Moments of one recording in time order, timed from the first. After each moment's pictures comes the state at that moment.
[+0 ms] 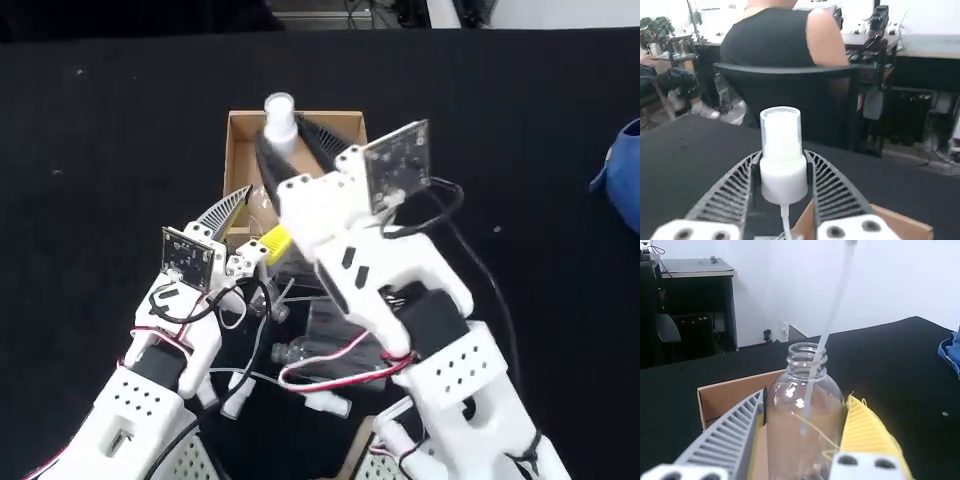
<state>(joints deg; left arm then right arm) 18.0 -70.8 89.4 -10.6 -0.1 -31.1 -53.0 42.8 25.7 -5.6</state>
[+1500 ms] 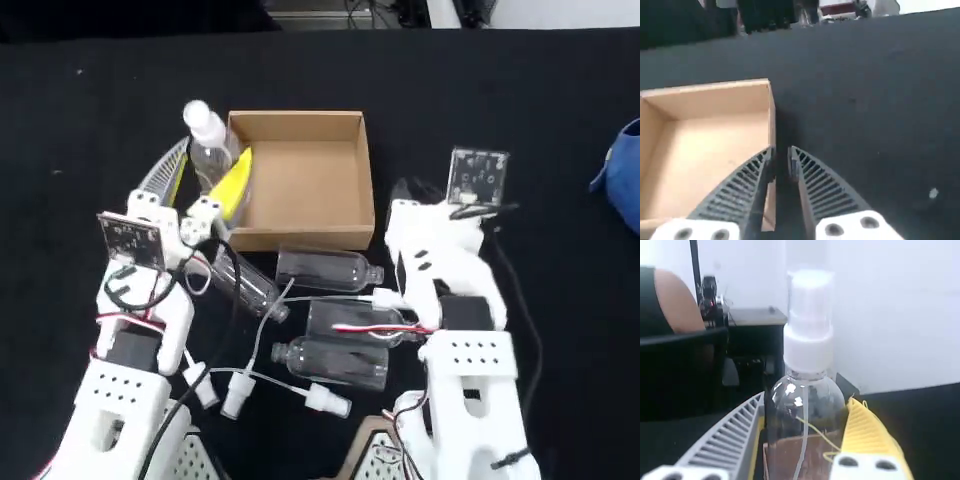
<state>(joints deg) 6.5 -69.6 78.6 -10.8 -0.7 0.5 -54.4 70.4 21.3 -7.3</state>
